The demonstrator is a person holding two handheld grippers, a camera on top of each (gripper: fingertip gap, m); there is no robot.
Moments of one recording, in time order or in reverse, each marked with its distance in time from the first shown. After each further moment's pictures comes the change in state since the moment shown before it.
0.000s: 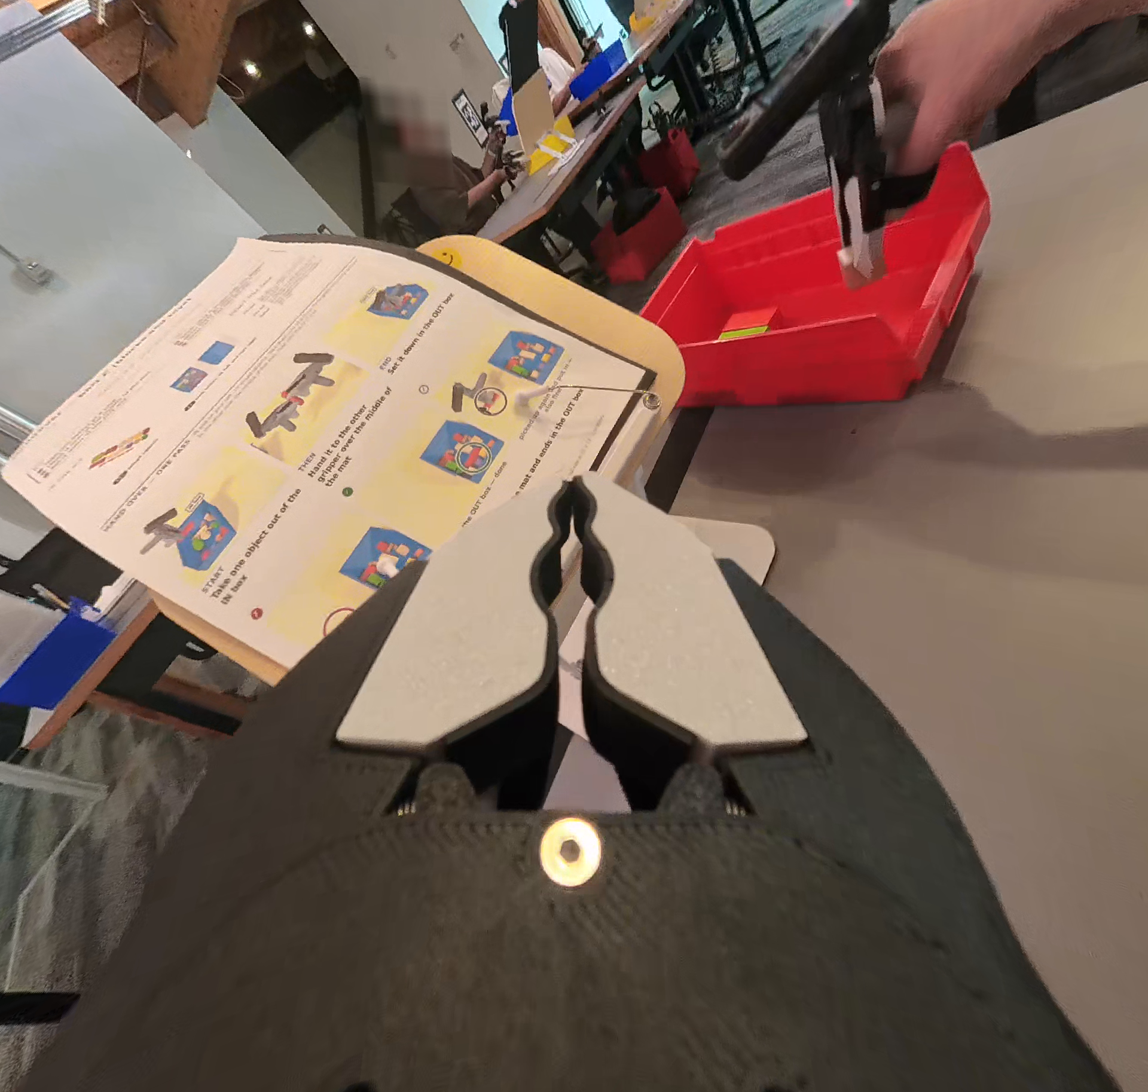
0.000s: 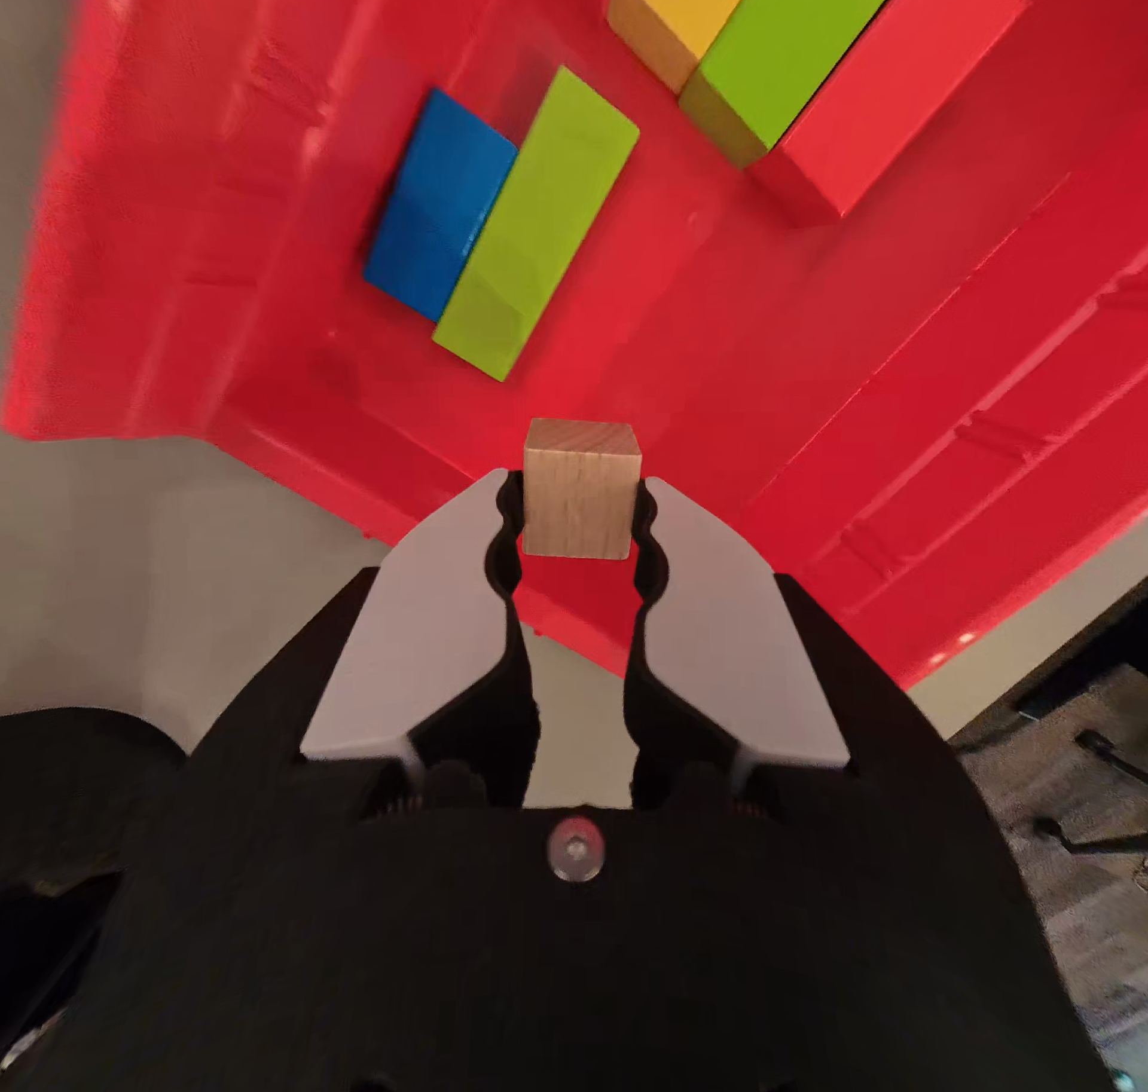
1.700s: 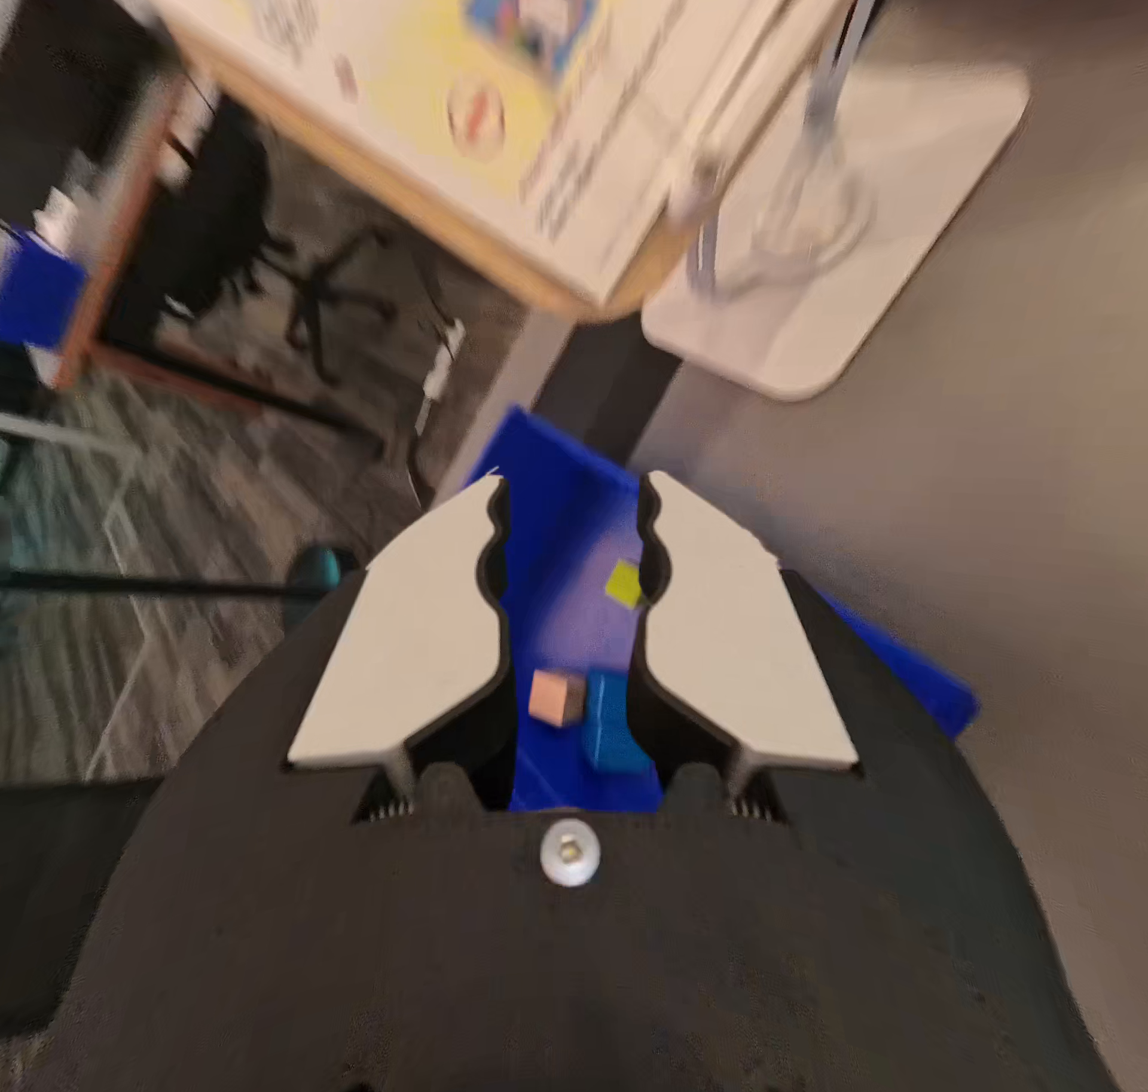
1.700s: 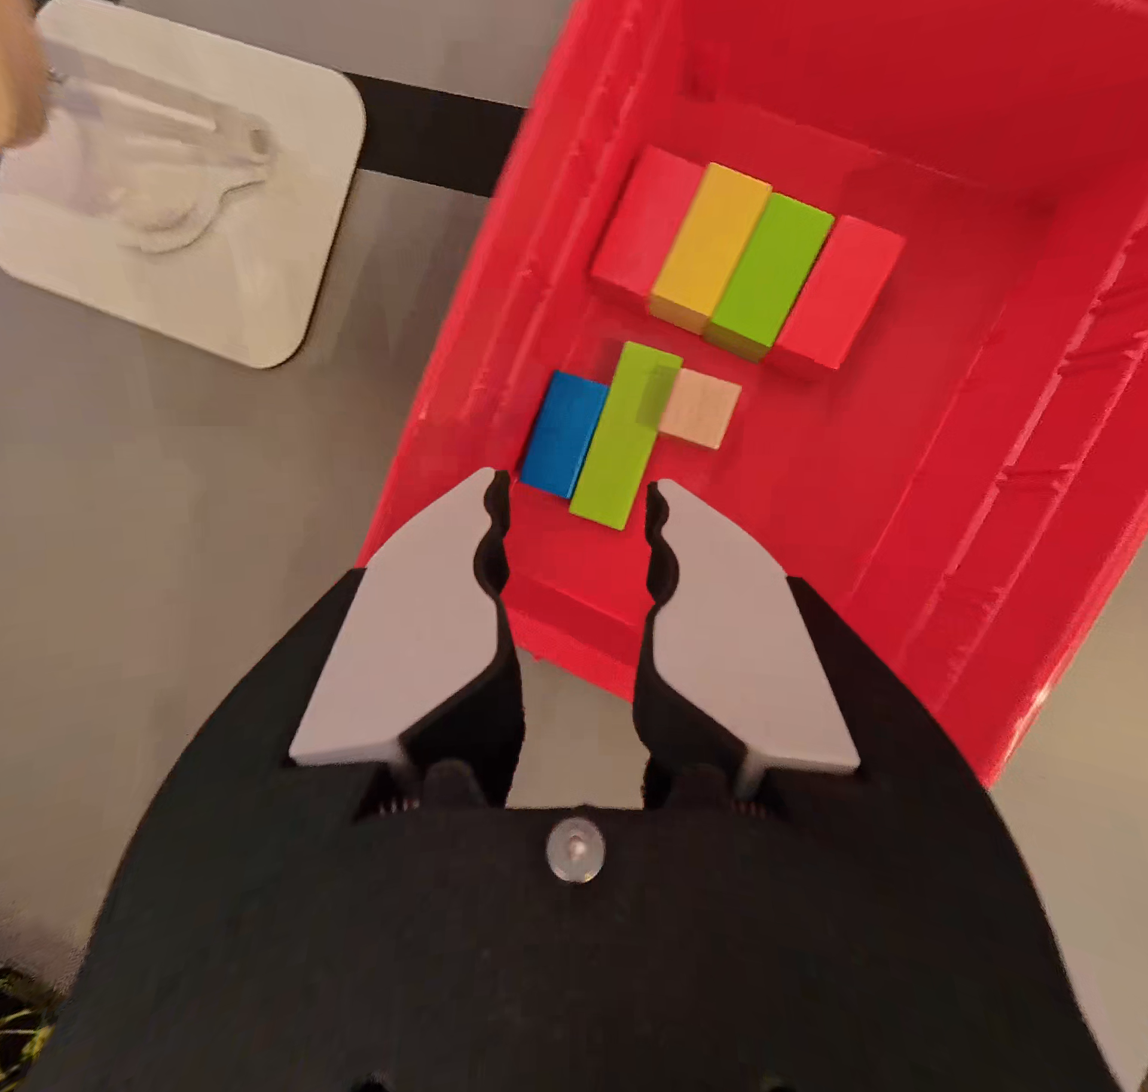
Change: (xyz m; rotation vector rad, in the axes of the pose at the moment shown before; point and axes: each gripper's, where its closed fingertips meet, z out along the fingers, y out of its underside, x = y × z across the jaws) left arm -0.090 0.156 -0.083 -0.587 -0.017 -0.068; right arm -0.036 -0.053 -0.048 0.425 -0.070 0.233
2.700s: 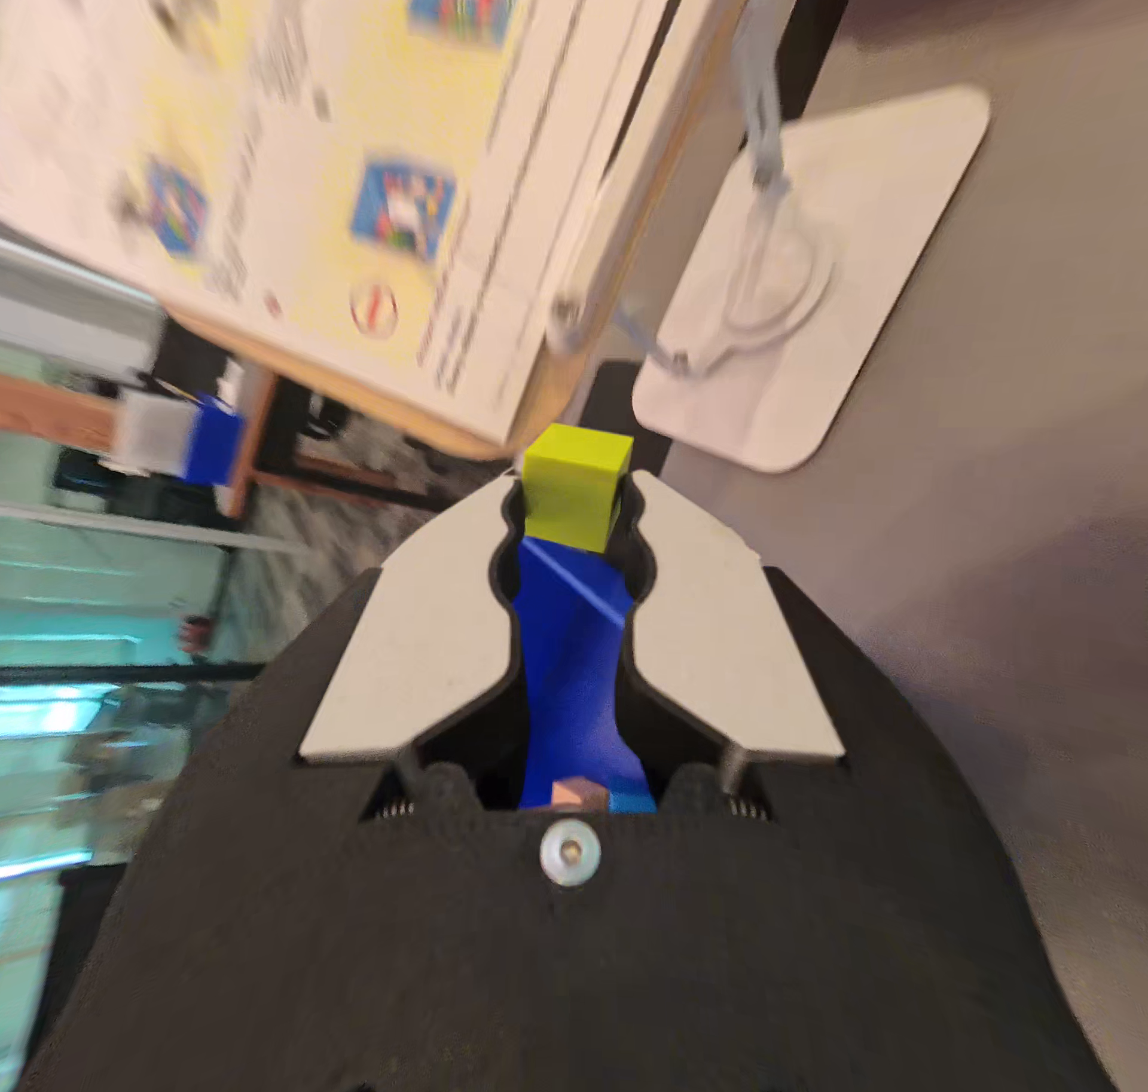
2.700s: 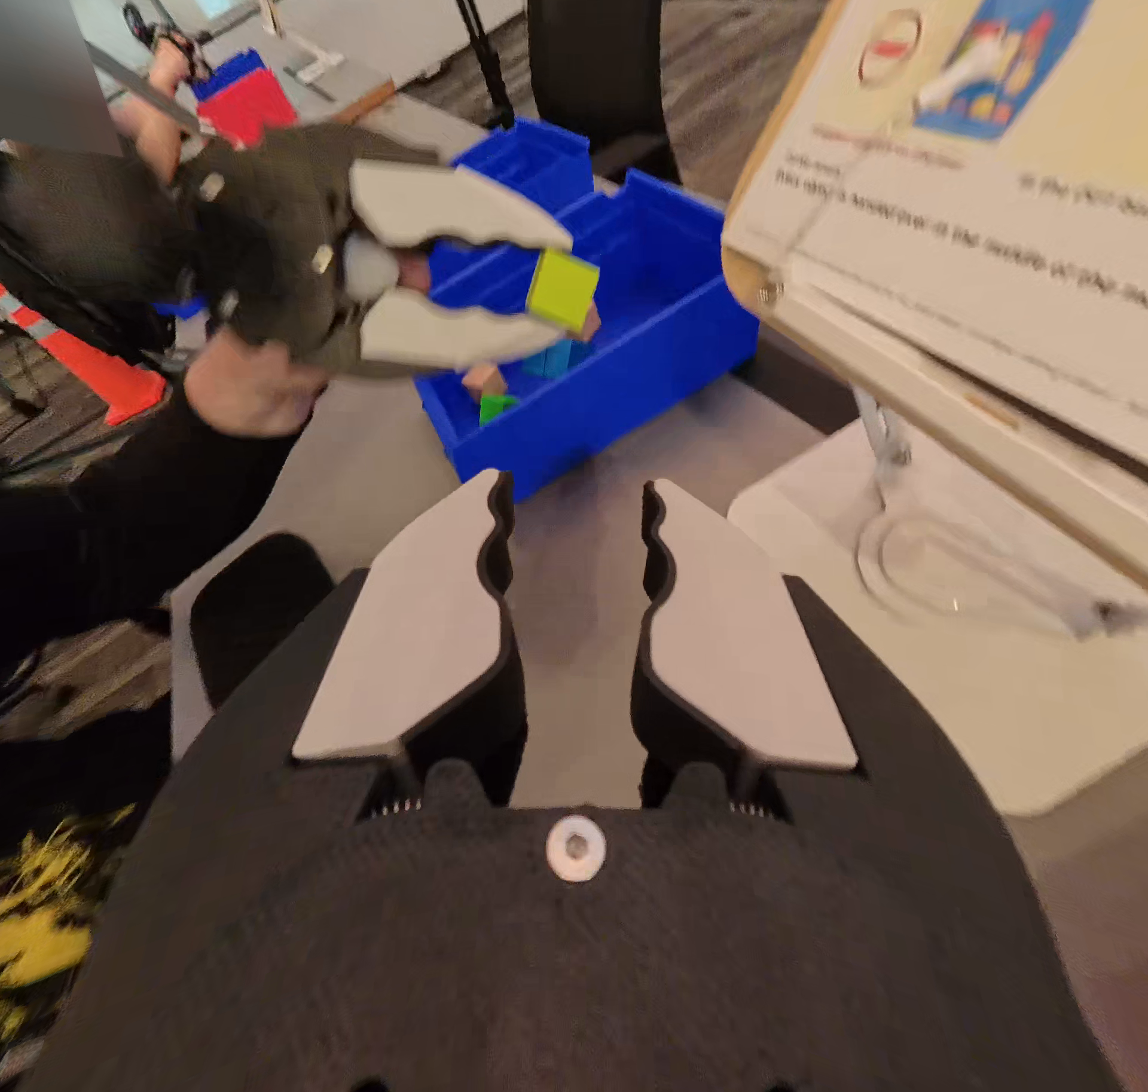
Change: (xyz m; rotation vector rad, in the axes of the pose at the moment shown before) left arm 0.060 -0.044 0.027 0.110 -0.149 0.231; right arm -0.363 -0.057 -0.022 0.449 -0.650 -0.357
